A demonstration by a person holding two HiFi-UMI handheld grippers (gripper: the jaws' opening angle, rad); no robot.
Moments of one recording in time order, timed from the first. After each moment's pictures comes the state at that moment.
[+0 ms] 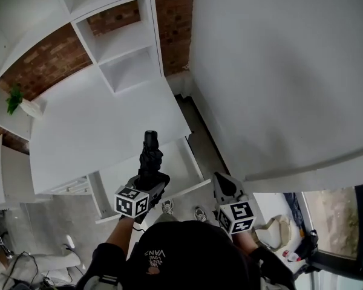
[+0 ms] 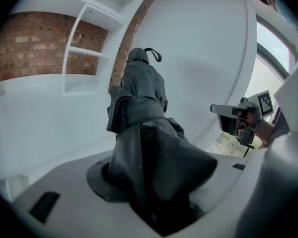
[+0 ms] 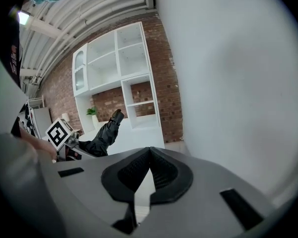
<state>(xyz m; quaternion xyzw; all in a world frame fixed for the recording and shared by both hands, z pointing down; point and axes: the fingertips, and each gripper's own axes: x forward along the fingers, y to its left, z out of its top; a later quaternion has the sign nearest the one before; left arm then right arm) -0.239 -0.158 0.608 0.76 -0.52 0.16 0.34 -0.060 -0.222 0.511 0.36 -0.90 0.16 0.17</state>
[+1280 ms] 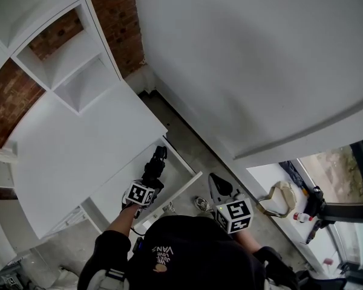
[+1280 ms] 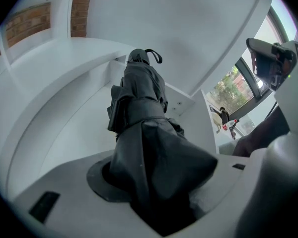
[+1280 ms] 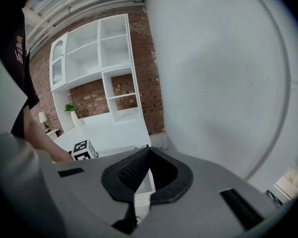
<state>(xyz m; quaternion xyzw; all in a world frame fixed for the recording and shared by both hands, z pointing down) -0.234 -0.166 0.791 0.75 -0.33 0.42 0.40 -0.034 -0.213 0.544 0.47 -0.84 0.19 0.20</state>
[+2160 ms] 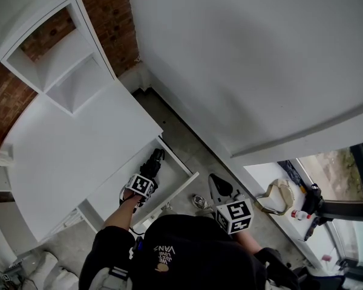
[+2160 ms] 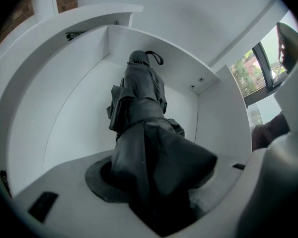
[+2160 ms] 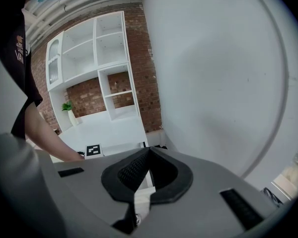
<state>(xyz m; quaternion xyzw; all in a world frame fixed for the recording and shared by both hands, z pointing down) -0.248 -0.167 0.844 0.67 -0.30 0.53 0.42 -0.020 -0.220 0.553 0.48 -0.83 0.20 0.21</state>
